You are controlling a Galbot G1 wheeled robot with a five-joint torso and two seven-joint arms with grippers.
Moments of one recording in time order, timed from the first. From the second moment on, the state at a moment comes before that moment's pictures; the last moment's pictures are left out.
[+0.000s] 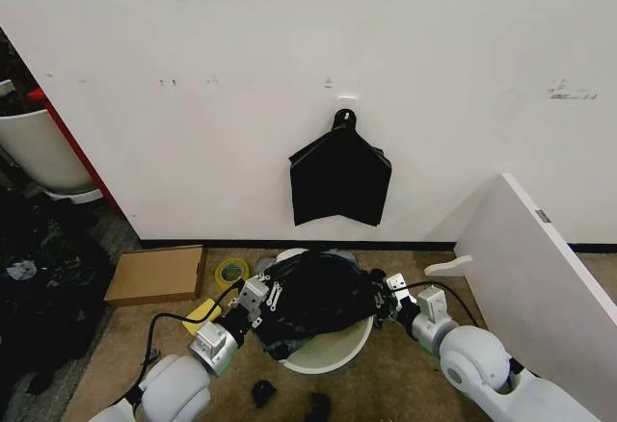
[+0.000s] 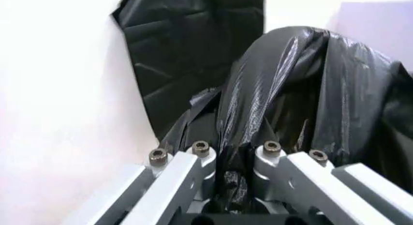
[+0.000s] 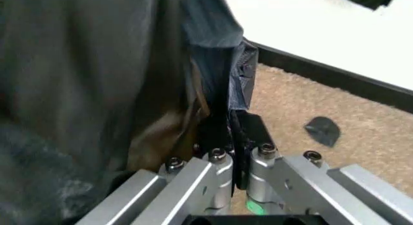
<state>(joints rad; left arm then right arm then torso) 1.30 -0.85 -0.07 -2.02 -0.41 -0.12 -0.11 -1.27 0.85 0.12 1.97 0.61 -0.42 0.05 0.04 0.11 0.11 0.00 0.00</state>
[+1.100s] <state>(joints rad) 1.23 -0.94 -0.13 -2.02 -0.98 0.09 -0.42 -1.46 0.91 0.14 2.00 0.33 -0.14 0.07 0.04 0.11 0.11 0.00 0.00</state>
